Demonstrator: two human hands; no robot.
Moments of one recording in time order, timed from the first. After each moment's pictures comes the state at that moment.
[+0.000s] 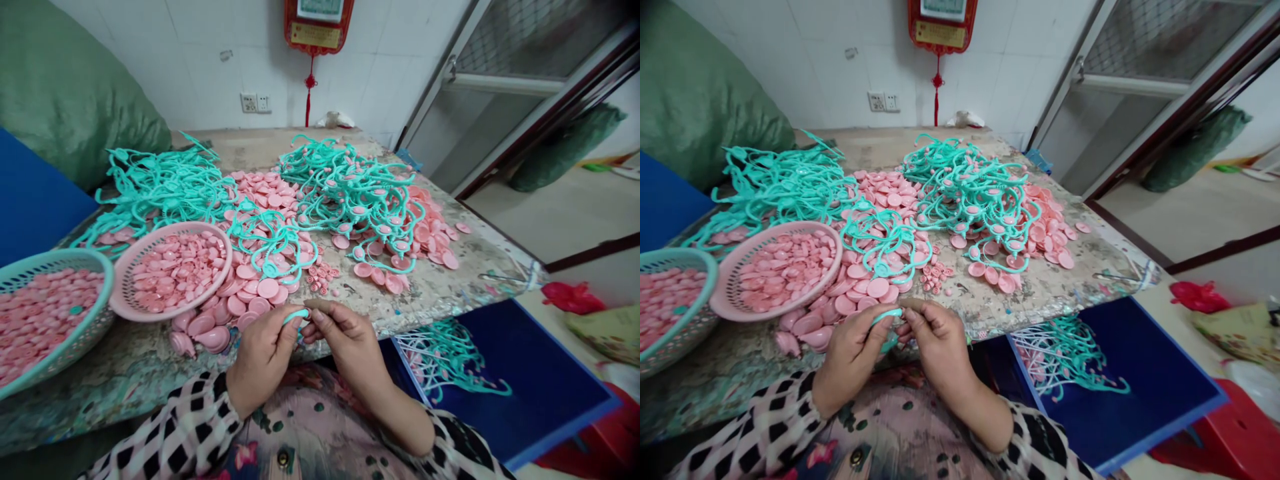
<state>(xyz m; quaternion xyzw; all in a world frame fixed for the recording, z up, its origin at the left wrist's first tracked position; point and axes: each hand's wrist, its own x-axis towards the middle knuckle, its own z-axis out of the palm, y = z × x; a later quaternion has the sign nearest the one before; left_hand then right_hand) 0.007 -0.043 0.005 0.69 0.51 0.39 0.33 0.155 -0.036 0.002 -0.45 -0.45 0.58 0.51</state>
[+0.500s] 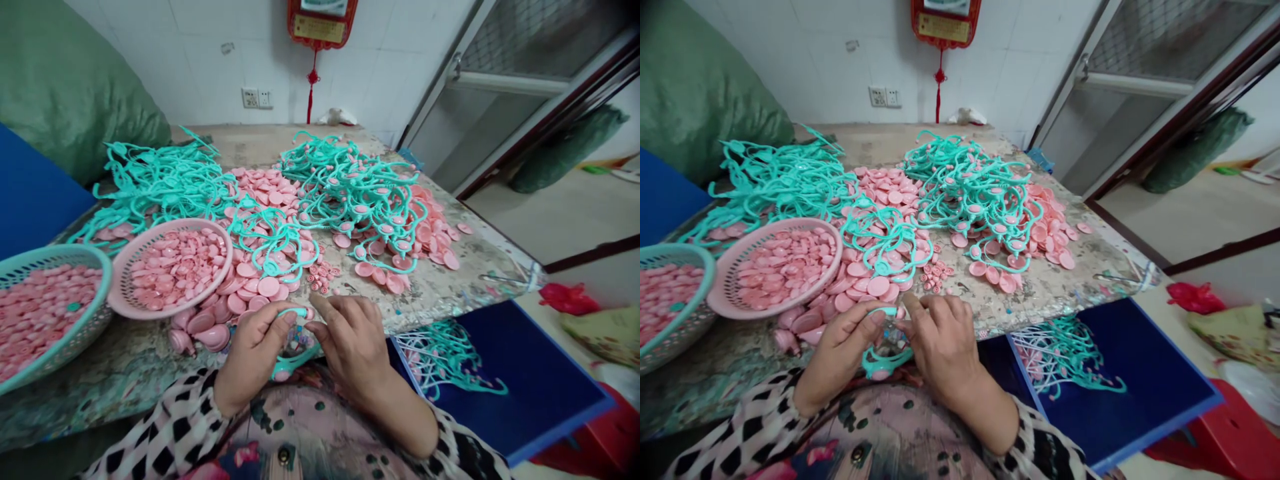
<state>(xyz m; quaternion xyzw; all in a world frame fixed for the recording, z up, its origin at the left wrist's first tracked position) 0.000 -0.042 0.009 0.57 0.52 0.40 0.49 0.172 -0.038 0.005 -0.47 -0.82 -0.06 0.33</state>
